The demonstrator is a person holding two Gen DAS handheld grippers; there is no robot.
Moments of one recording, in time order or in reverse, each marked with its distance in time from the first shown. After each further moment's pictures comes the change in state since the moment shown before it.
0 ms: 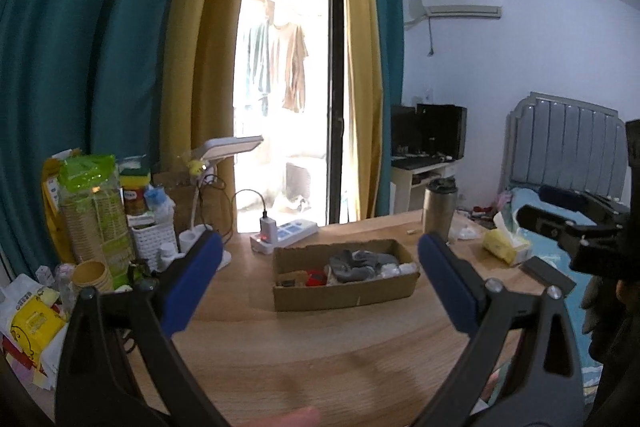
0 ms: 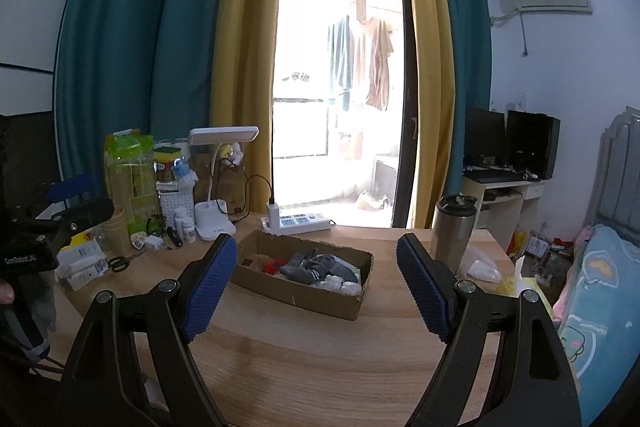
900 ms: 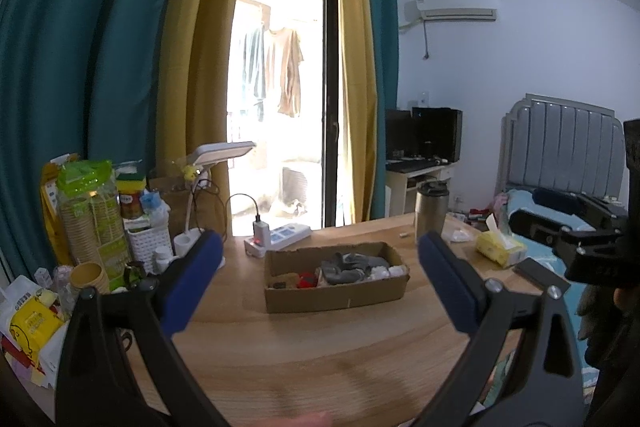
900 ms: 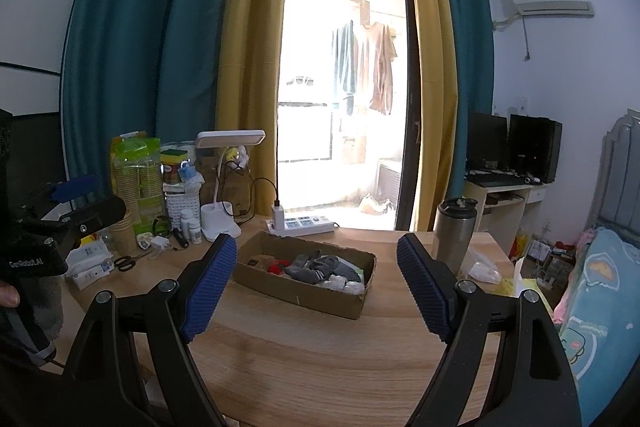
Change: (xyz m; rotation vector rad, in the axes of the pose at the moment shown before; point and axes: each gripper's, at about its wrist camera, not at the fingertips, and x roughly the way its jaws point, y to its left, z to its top) left arm -0.015 -0.013 0.001 0.004 -0.021 -0.015; right arm -0.013 0.004 -0.004 -0.005 -0.014 0.013
